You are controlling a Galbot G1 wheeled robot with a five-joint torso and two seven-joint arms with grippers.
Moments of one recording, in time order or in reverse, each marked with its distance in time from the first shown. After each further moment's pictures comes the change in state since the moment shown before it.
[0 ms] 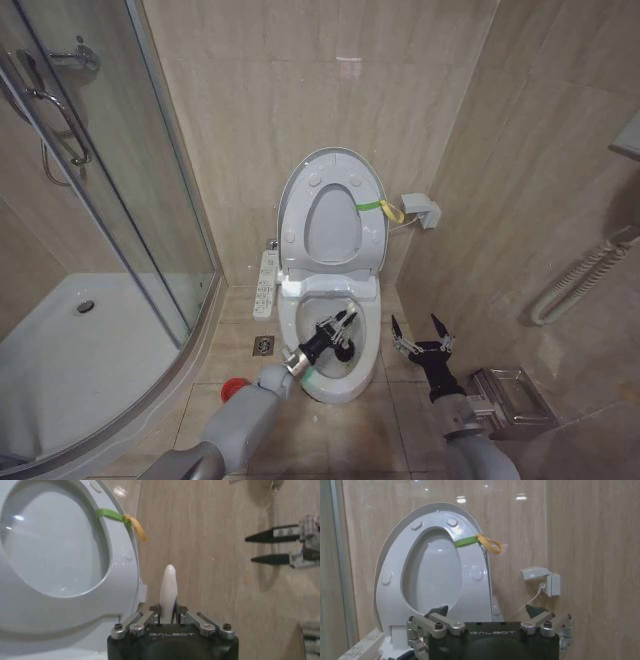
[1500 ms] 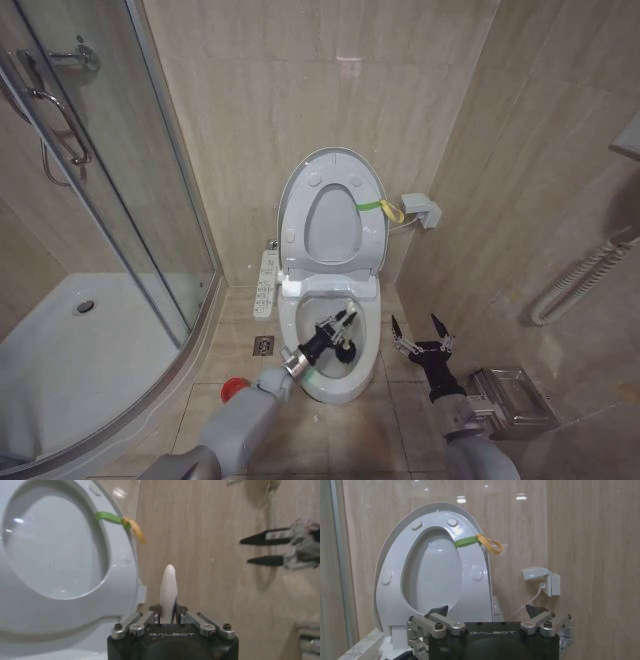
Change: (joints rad) left arm 0.027 0.026 0.014 -0.052 0.006 0.000 -0.018; right arm 0.000 0.000 0.000 0.000 0.000 0.000 0.000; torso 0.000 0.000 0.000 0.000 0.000
